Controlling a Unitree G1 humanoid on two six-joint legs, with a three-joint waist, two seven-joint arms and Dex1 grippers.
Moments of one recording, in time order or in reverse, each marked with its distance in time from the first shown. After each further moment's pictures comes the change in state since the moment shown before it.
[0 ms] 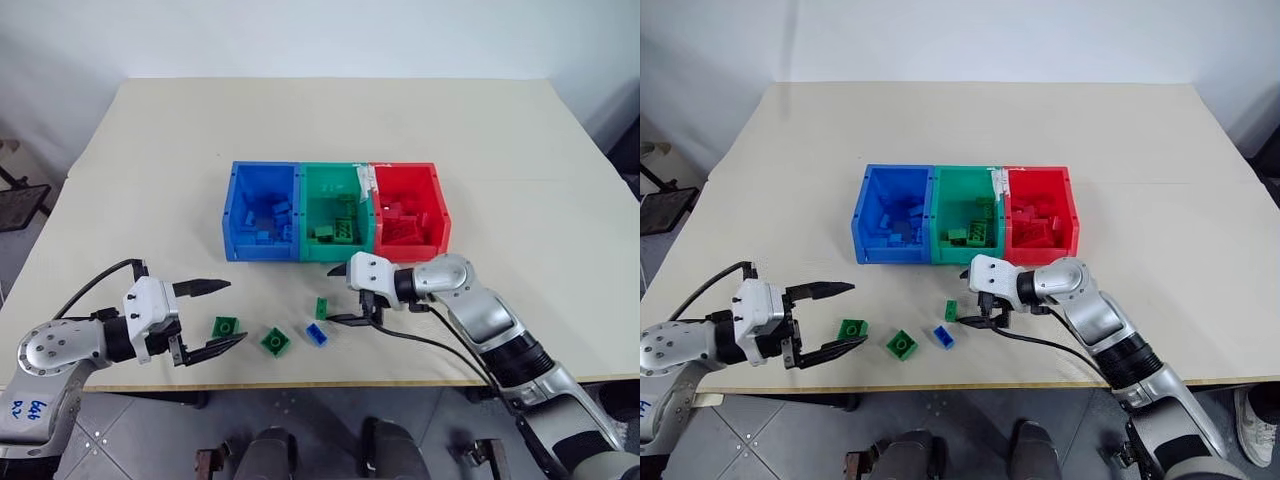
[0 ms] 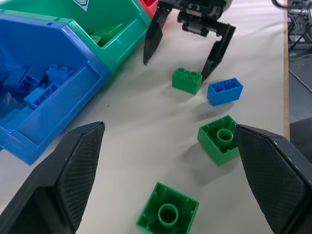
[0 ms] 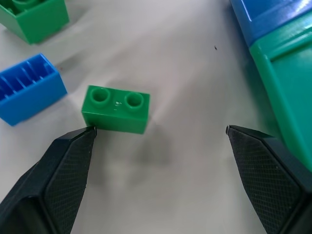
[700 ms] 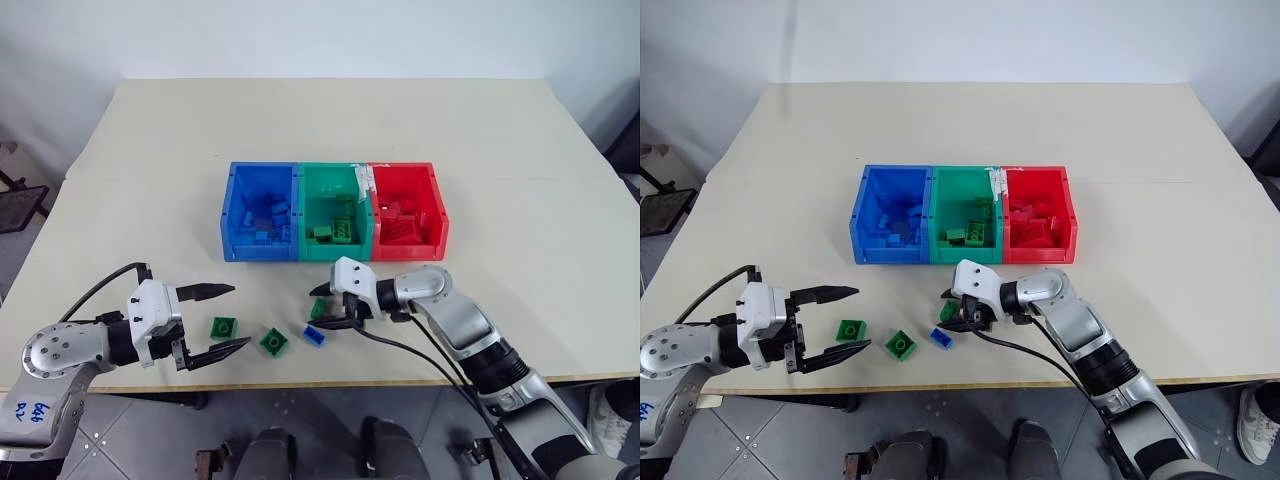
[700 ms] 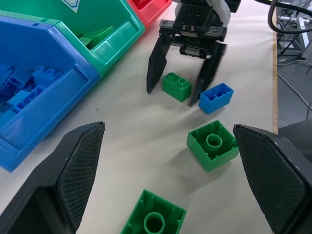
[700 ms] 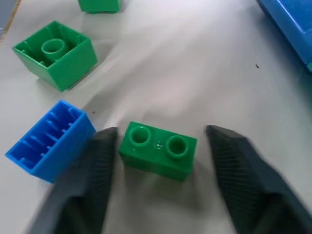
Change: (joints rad) left arm 0.004 0.000 -0.010 -0.006 -0.012 0.008 -0.028; right arm 0.018 0.105 0.001 0.013 0.034 0.104 0.018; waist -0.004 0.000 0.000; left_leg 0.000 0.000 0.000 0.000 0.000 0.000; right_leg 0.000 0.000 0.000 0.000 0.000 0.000
